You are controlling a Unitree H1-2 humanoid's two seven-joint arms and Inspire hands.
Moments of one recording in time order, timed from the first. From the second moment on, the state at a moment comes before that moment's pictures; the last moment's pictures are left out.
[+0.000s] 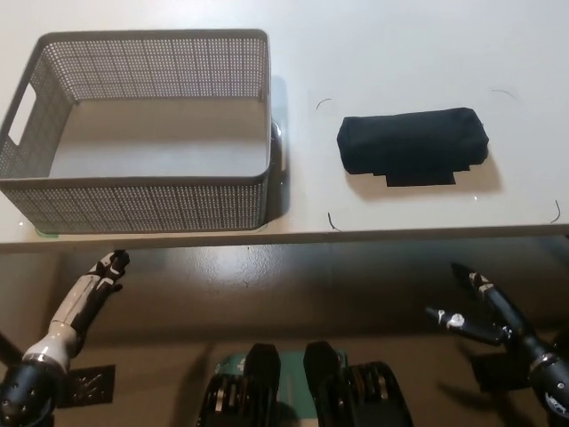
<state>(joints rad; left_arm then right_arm) -0.30 0.35 -0.01 0.52 0.02 -0.12 -0.14 -0.35 -0.32 0.14 0.66 -0.08 -0.21 0.15</state>
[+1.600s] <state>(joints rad) -0.18 0.45 -0.09 0.35 0.01 -0.20 -0.36 -0.19 -0.51 -0.13 -0.54 -0.02 0.07 0.22</state>
